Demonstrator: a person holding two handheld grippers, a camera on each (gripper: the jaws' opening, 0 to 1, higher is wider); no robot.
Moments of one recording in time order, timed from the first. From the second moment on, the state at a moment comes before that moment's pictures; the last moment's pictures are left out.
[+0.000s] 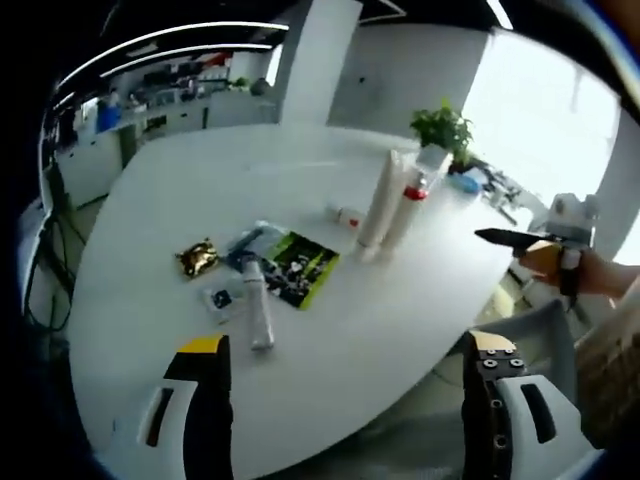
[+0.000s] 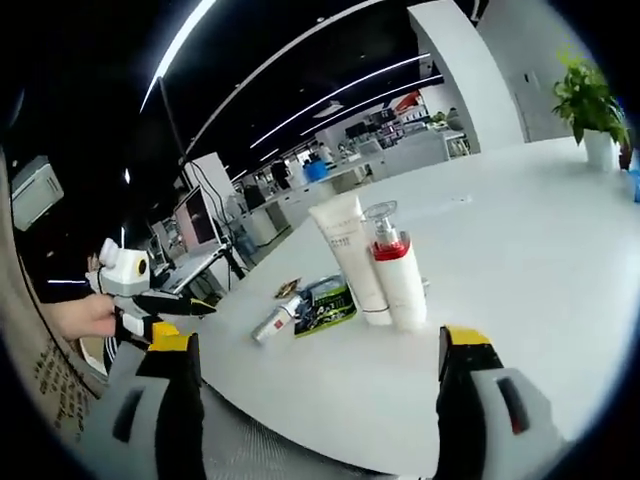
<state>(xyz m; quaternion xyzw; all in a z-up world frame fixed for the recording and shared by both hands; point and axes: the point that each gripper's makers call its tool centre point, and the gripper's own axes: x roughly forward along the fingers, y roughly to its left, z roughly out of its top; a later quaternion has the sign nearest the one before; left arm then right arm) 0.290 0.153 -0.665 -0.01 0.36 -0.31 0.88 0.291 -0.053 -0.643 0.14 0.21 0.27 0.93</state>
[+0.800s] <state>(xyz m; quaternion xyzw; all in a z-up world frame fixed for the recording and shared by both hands) 0.291 0.192 -0.670 0.00 0.35 -0.30 0.89 0.388 -0.138 -0.578 0.06 0.17 0.23 0.96</state>
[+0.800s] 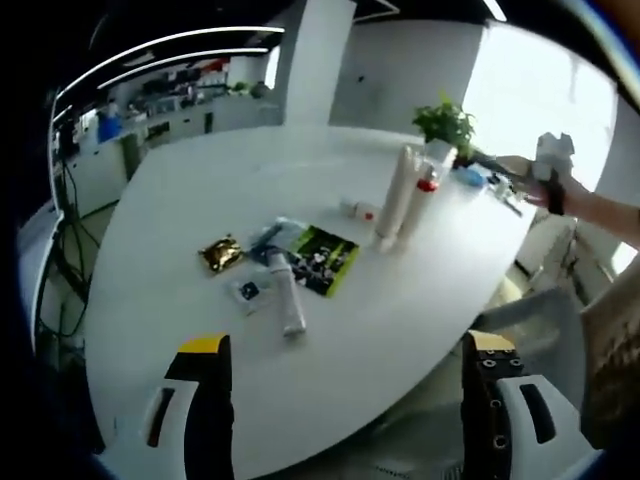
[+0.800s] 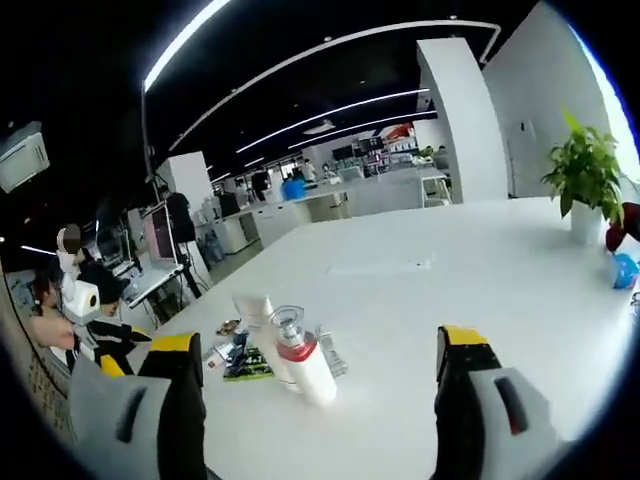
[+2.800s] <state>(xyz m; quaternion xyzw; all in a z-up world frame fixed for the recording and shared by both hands) 0.323 0.198 -0.714 -0.02 0.40 -0.32 0.86 0.511 -0.034 -0.770 -0.19 0.46 0.44 0.75</state>
